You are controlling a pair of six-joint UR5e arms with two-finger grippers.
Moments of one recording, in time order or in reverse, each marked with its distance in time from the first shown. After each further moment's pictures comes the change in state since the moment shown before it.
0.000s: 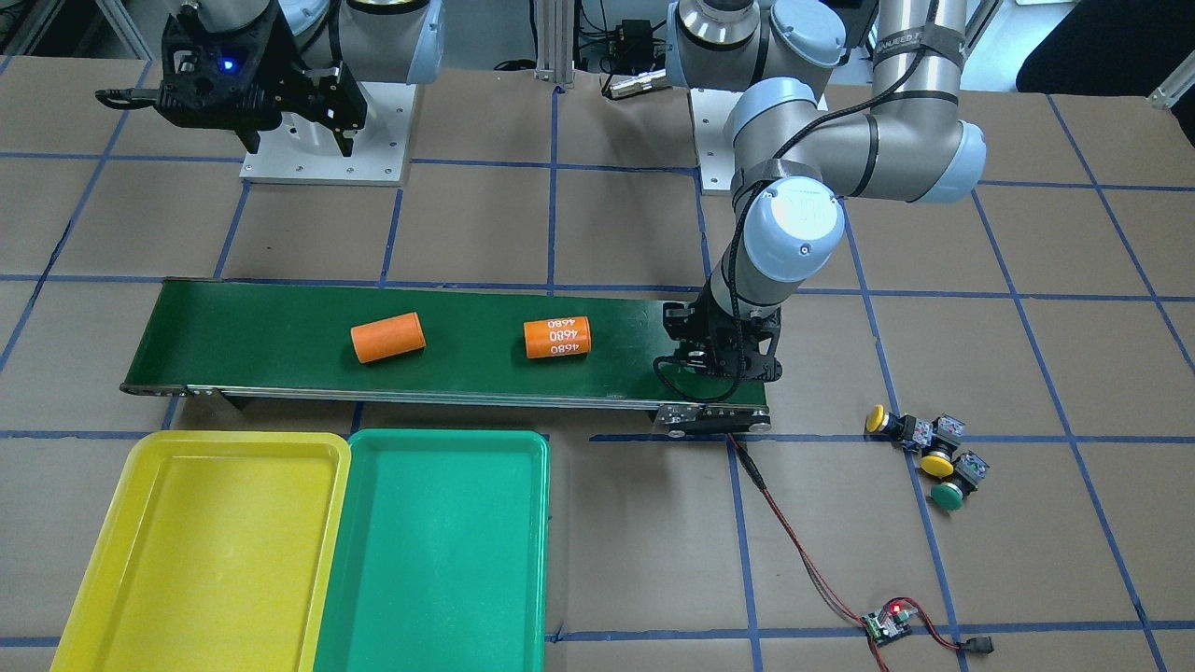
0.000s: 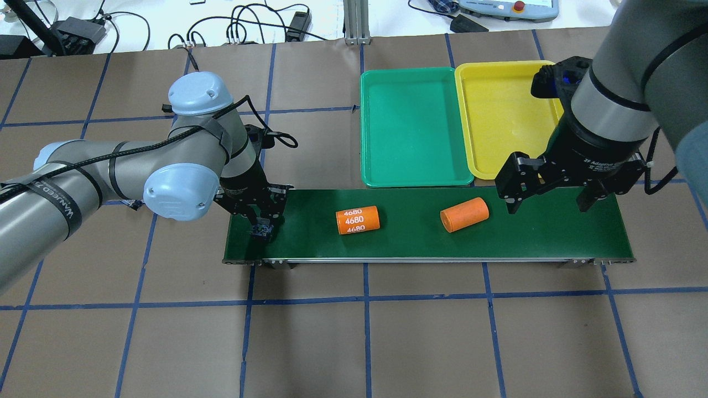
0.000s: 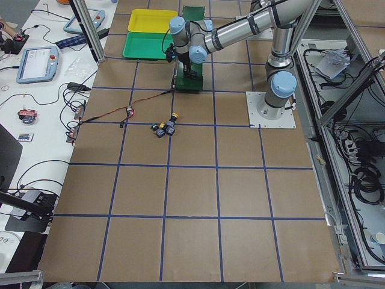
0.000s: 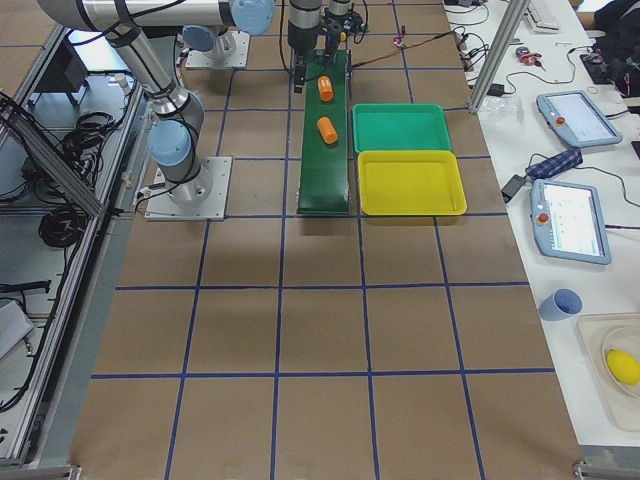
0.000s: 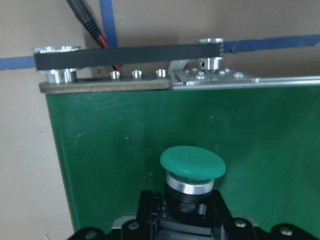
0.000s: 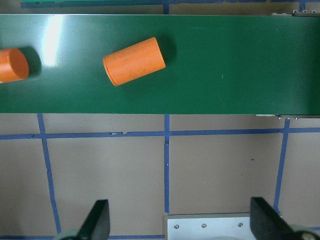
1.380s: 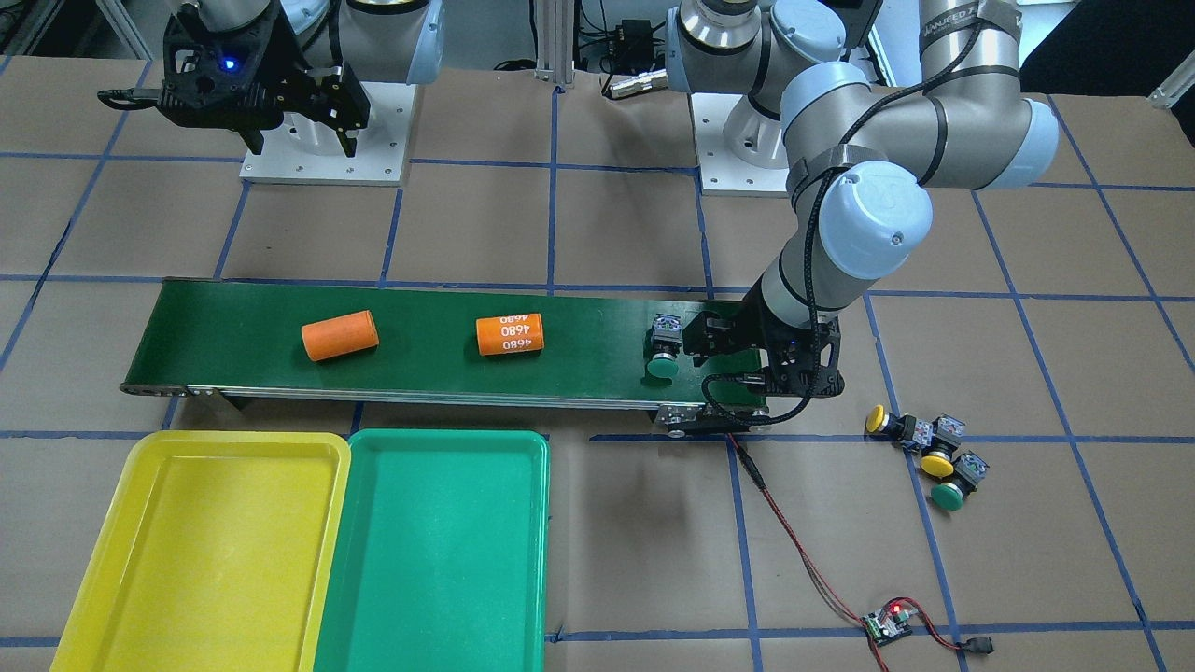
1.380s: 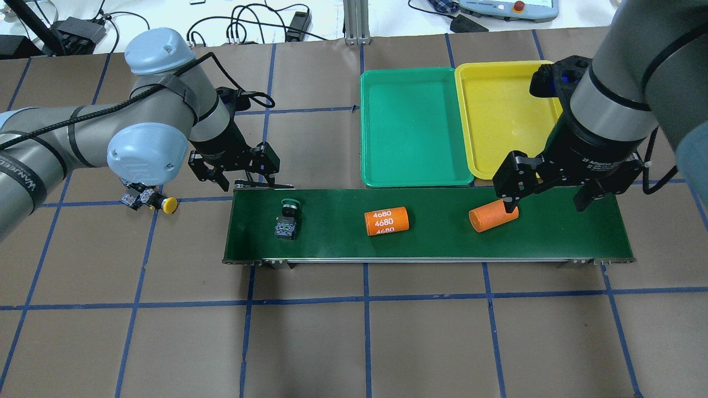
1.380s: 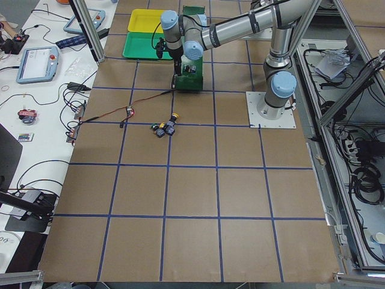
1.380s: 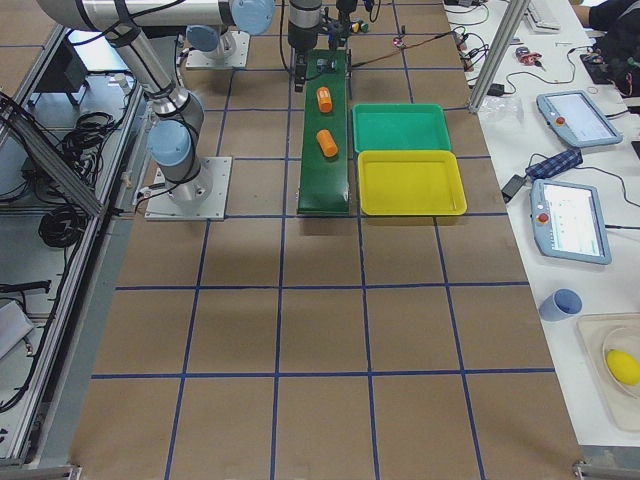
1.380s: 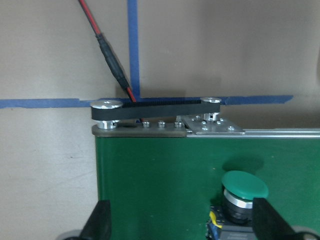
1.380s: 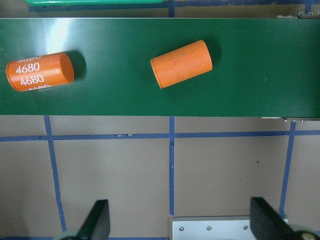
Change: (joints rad) left arm 0.075 0.008 0.126 -0.063 -0.051 -0.002; right arm 0.000 0.001 -0.001 -0.010 0.019 0.001
